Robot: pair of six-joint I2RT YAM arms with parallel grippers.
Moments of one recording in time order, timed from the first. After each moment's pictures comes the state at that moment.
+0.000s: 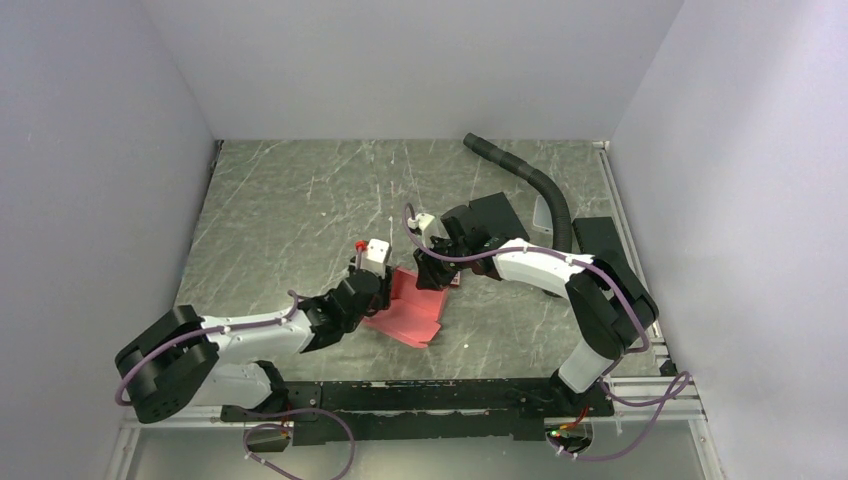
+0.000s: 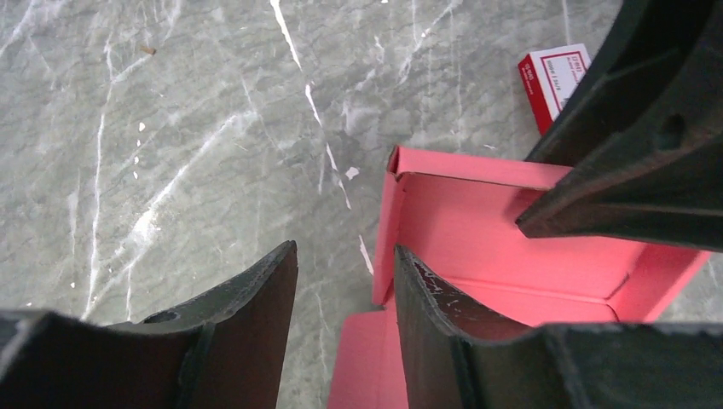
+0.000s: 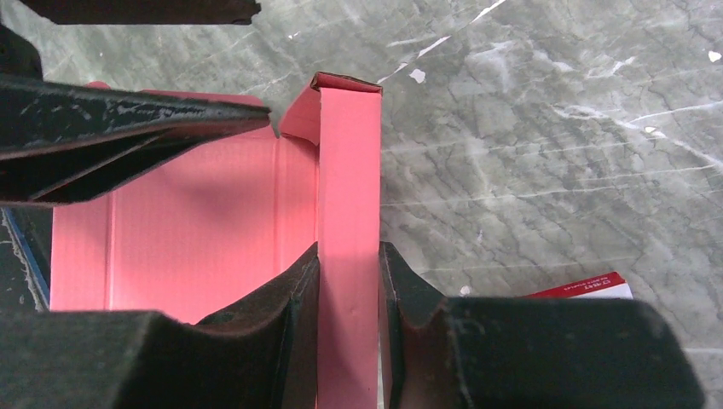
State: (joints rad) left arm -0.94 1.24 0.44 0.28 -0.49 -0.36; right arm 0.68 1.64 0.95 -0.15 -0.48 -0.07
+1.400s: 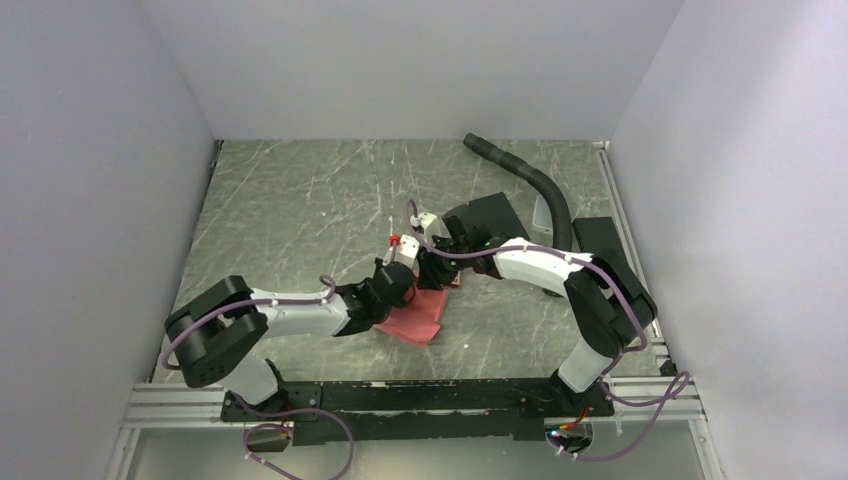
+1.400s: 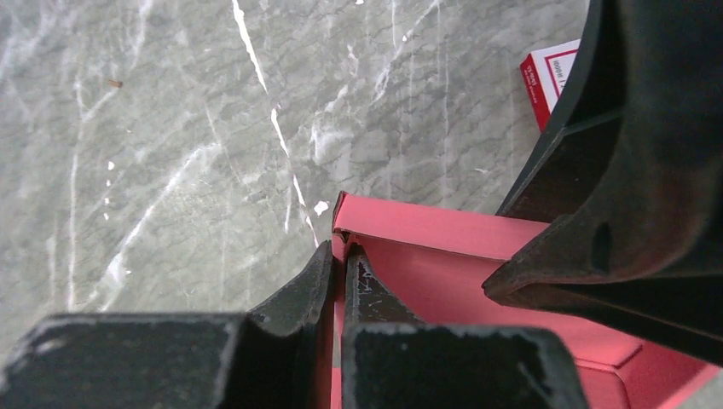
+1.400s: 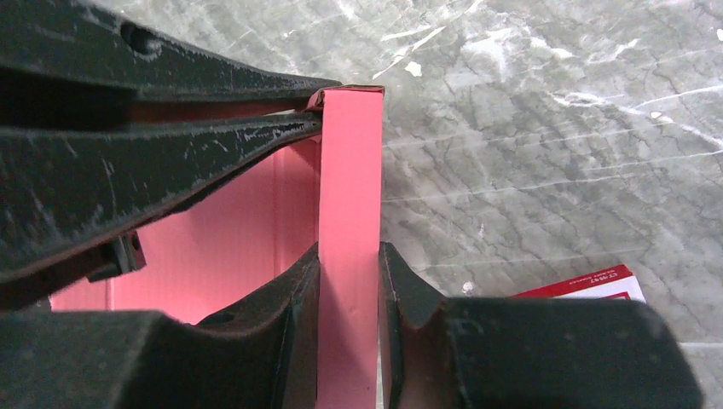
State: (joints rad) left arm -0.97 1.50 0.64 0.23 -0.54 -0.32; right arm 0.67 1.65 0.95 -0.15 -0.50 -0.04
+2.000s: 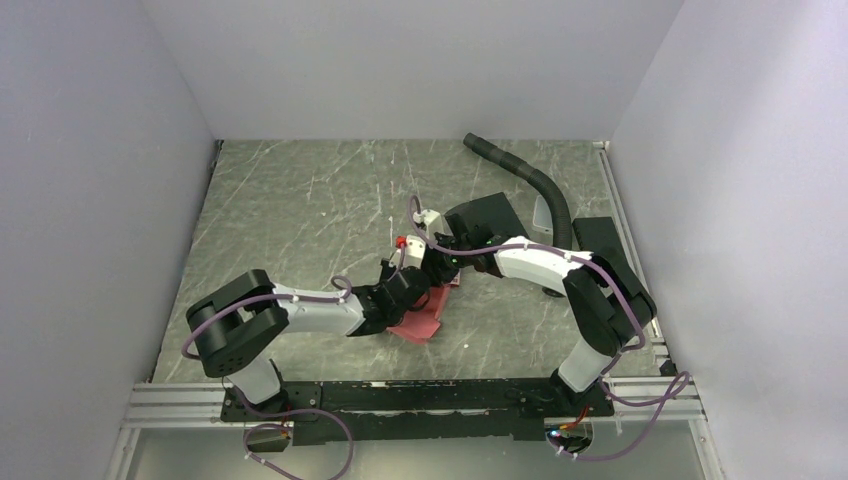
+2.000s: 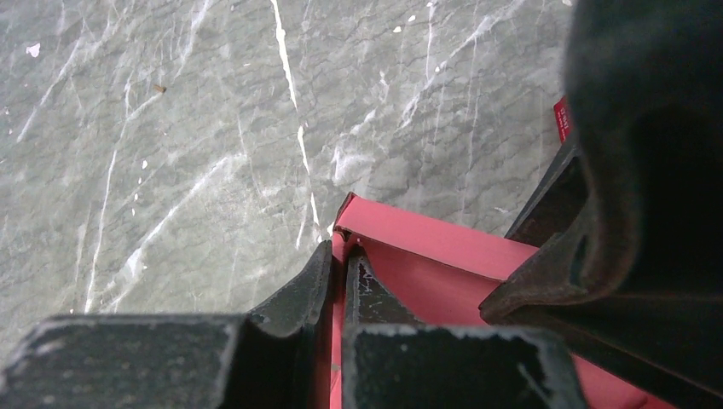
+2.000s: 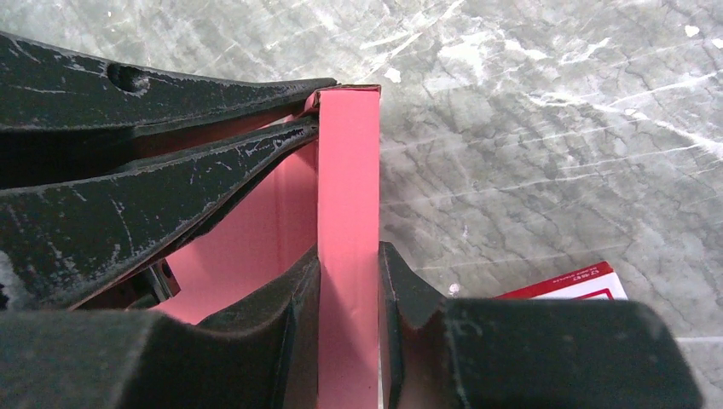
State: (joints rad) left arm -1.04 1.62 0.72 0.20 -0.78 -0.38; right arm 0.65 1.66 0.95 -0.13 -0.50 -0.01
